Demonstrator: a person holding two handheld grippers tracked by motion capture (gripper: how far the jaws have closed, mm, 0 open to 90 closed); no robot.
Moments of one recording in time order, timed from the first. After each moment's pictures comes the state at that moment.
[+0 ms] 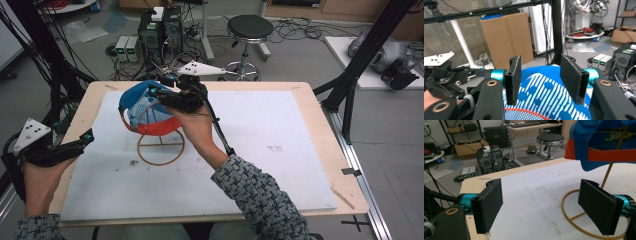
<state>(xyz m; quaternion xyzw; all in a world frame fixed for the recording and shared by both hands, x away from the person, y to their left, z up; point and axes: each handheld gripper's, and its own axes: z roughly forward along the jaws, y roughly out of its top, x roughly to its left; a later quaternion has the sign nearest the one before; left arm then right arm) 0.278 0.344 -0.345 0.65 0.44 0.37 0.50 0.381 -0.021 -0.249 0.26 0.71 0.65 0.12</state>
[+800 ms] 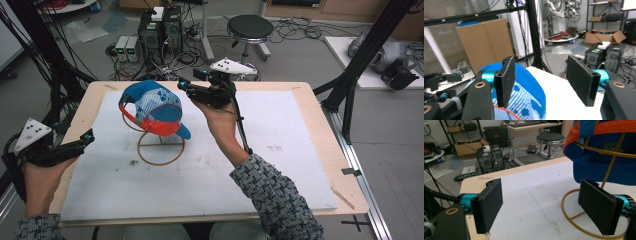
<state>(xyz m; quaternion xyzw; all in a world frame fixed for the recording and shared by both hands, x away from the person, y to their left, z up) 0.278 0.343 -0.346 0.65 0.44 0.37 0.50 0.391 -0.081 -0.249 0.31 0.68 0.64 0.17</state>
